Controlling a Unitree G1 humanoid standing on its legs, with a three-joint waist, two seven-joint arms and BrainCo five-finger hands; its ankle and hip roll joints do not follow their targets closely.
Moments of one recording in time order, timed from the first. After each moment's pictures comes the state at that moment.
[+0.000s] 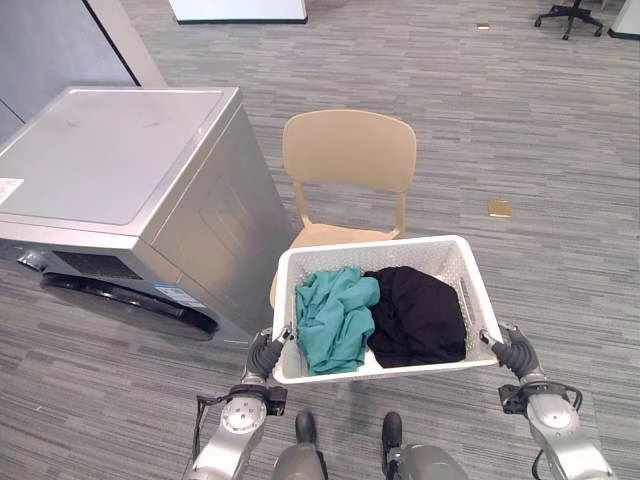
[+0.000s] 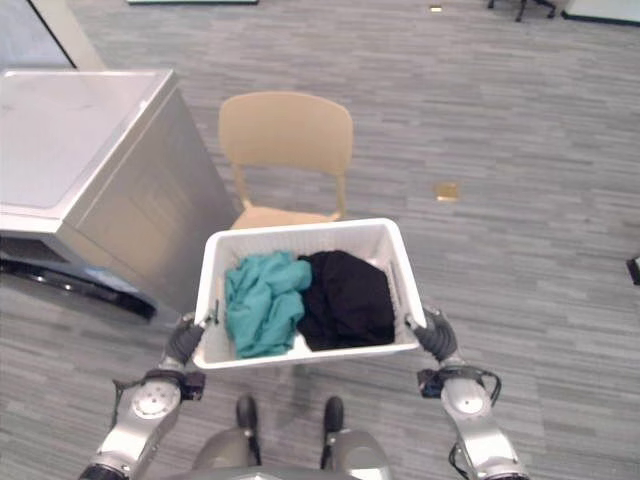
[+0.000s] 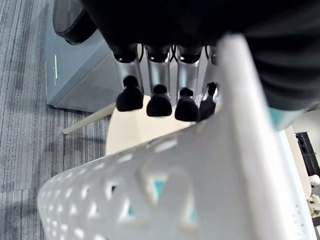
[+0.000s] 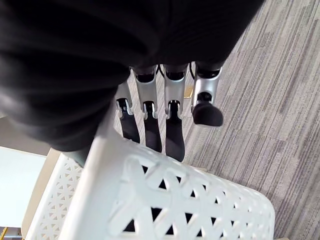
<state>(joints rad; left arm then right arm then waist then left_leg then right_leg) 0.12 0.32 -0.23 0.21 -0.14 0.00 0.13 0.17 -0.41 0.08 0.12 0.05 0.00 -0.13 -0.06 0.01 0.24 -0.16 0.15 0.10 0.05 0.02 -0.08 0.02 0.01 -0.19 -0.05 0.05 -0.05</state>
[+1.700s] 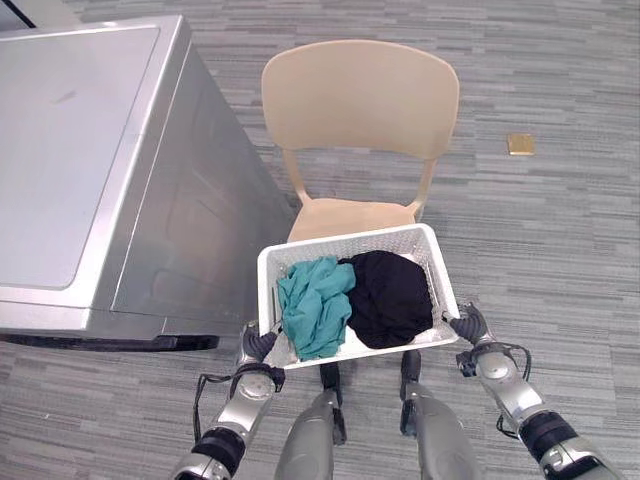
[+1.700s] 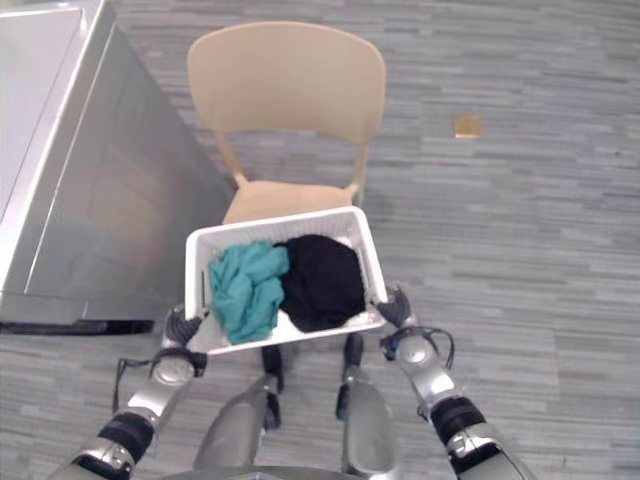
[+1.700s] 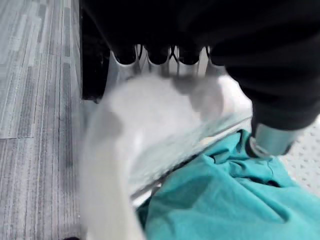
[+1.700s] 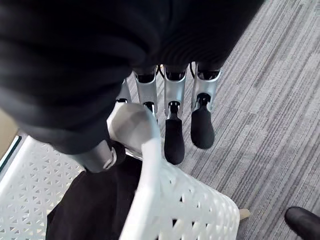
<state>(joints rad) -0.18 0.31 -0.31 0.71 -0.09 0.00 0.40 -0.24 -0.35 0.37 0.59 0.01 0.00 -0.28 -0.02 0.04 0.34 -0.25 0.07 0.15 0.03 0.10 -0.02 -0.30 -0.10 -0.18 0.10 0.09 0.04</state>
